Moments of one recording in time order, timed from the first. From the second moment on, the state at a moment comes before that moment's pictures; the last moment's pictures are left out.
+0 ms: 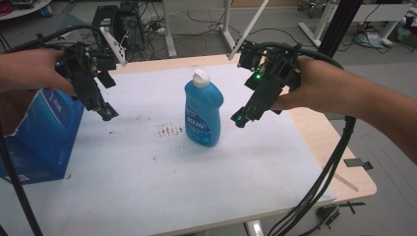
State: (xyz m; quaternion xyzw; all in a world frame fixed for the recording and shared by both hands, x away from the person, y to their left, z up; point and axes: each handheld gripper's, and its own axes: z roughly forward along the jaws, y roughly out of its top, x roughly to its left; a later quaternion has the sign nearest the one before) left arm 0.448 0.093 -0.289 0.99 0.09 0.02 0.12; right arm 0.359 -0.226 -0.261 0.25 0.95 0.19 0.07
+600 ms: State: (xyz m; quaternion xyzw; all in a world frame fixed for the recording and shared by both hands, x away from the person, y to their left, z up) left arm 0.450 0.097 -0.294 0.99 0.09 0.01 0.12; right arm 0.364 -0.237 -0.284 0.29 0.92 0.26 0.09
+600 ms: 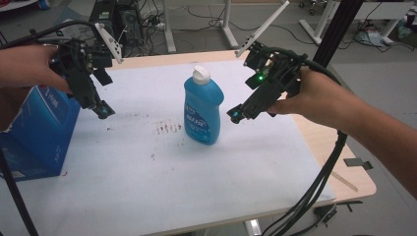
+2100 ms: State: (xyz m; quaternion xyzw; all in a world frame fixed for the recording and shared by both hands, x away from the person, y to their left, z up) left arm 0.450 0.104 -0.301 0.99 0.10 0.01 0.13; right arm 0.381 -0.227 -0.346 0.33 0.87 0.36 0.08
